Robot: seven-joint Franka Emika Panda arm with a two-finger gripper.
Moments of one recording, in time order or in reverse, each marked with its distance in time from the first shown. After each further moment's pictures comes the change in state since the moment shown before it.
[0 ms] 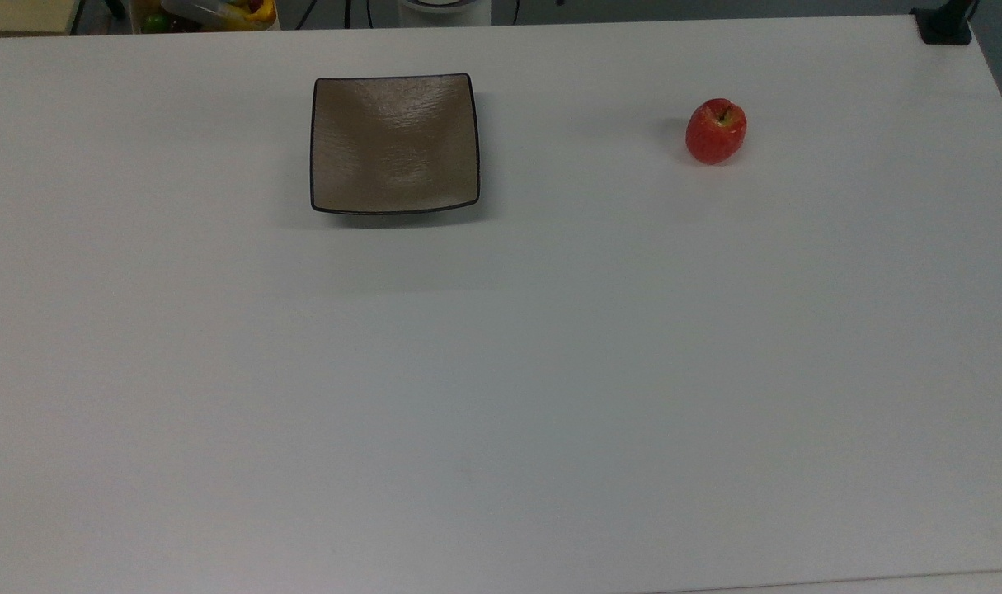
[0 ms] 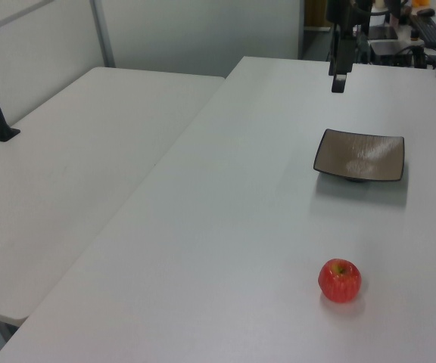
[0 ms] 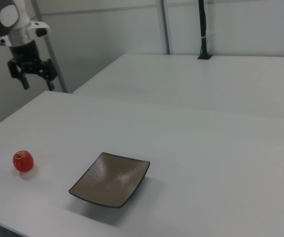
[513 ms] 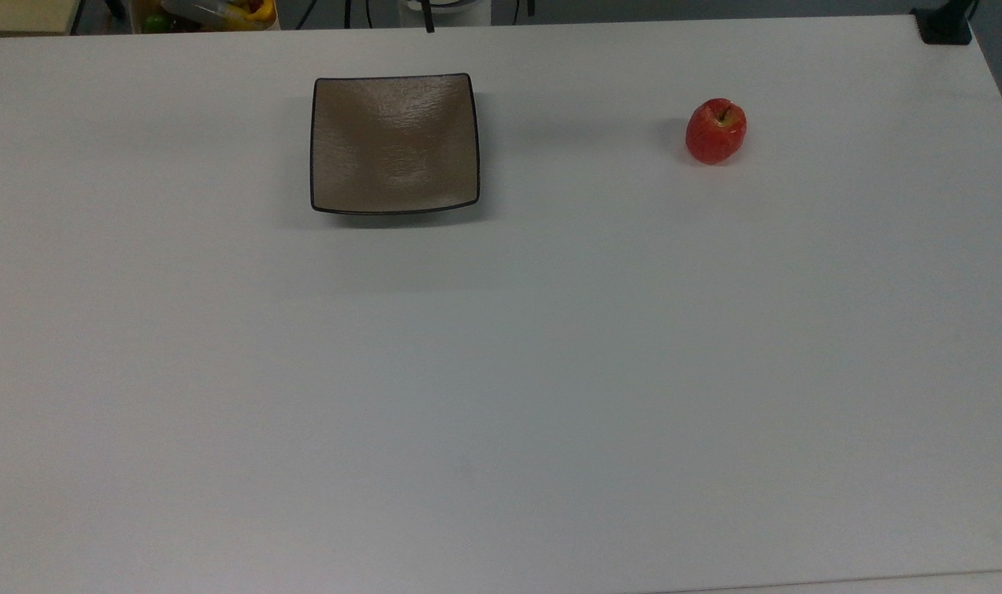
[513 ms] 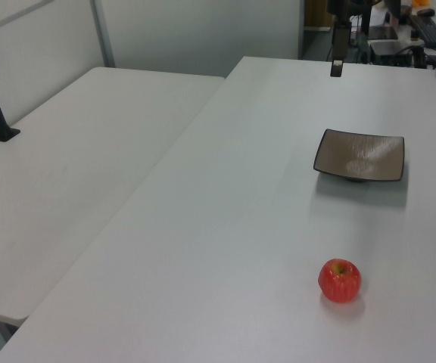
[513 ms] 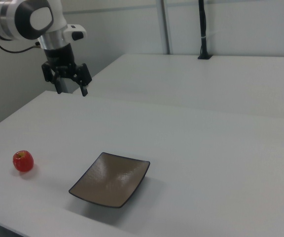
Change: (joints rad) arm -0.169 0.000 -0.043 -0.034 -0.008 0.000 -0.109
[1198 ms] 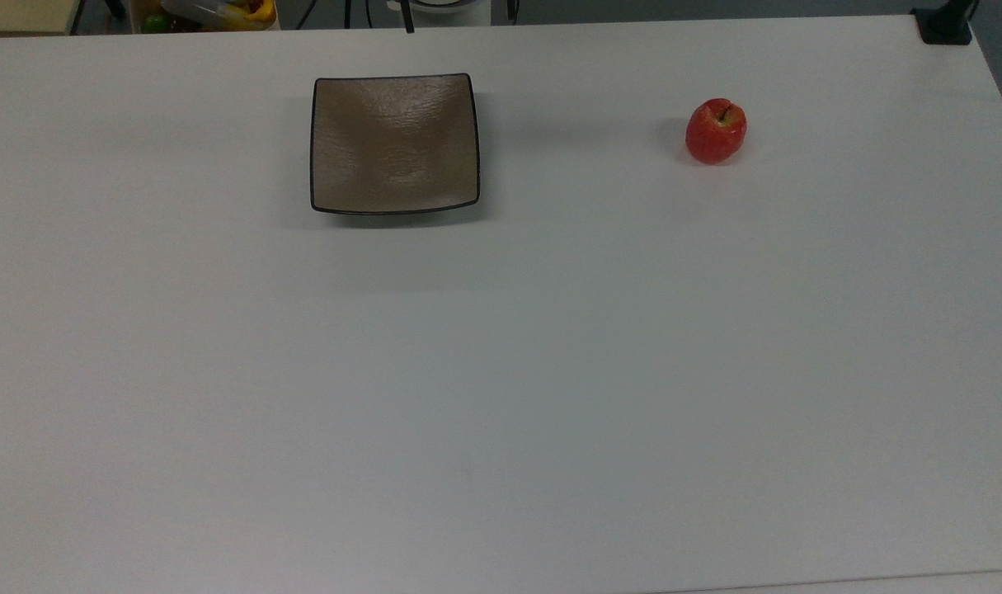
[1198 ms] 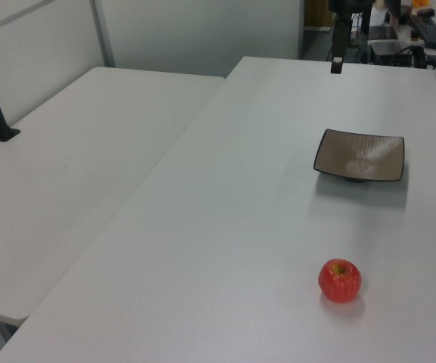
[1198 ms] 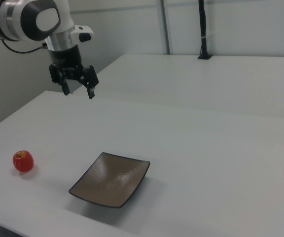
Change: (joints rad) arm -0.037 0.000 -0.005 -0.006 -0.001 0.000 0.005
